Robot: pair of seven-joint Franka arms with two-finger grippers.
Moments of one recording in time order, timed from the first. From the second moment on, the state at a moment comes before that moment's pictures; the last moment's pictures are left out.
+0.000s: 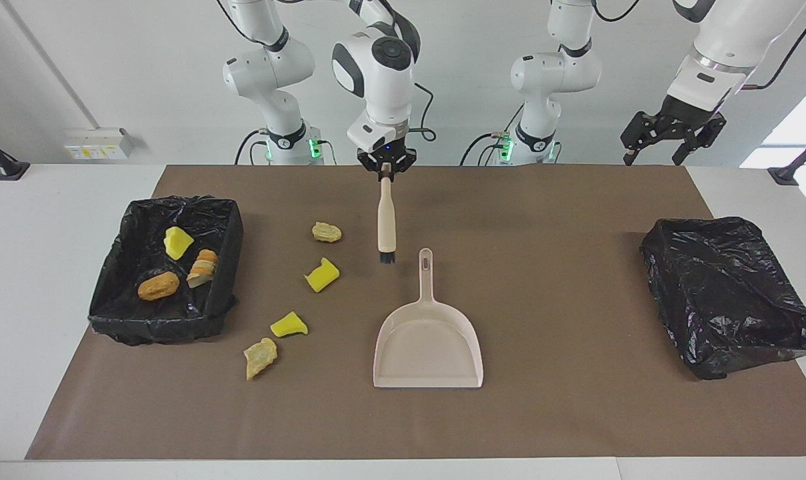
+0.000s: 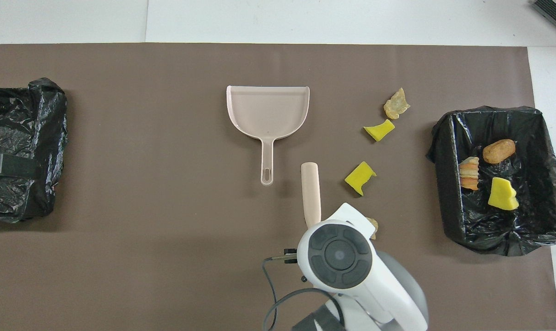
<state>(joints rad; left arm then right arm) 0.00 -0.14 -0.05 -1.67 -0.01 1.55 0.00 0.41 -0.11 0.22 -2.11 0.05 1.85 0.60</state>
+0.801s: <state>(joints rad) 0.00 -0.14 -0.05 -1.67 -0.01 1.55 0.00 -0.03 0.04 0.22 -2.11 -0.41 2.12 0.16</state>
